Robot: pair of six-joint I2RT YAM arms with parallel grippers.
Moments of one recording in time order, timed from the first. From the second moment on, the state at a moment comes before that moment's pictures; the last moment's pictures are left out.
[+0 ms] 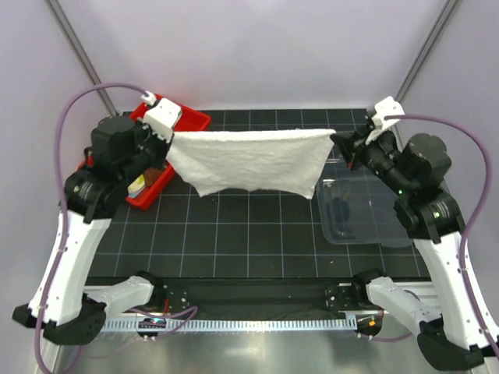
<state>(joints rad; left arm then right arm) -0.41 1.12 1.61 -0.85 -0.07 0.32 0.29 0.92 1.34 -0.46 -0.24 -0.09</state>
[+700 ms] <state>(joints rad) -0.36 1.36 1.51 -0.85 -0.05 0.32 0.29 1.24 1.27 -0.36 -0.34 -0.05</state>
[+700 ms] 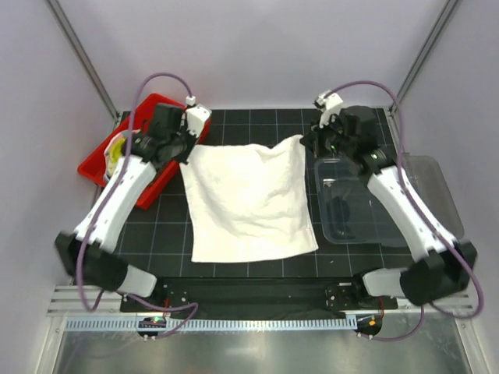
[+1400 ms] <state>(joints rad) -0.27 1.96 1.69 -0.55 -0.09 0.44 0.21 1.84 1.41 -0.10 -0.32 -0.18</state>
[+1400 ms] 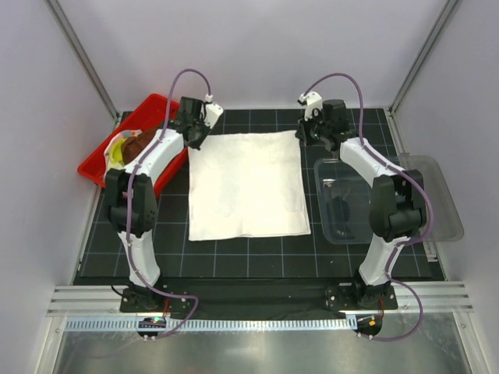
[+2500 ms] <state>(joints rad) -0.33 1.45 1.13 -0.48 -0.06 0.35 0.21 1.30 0.86 -0.09 -0.38 -0.19</state>
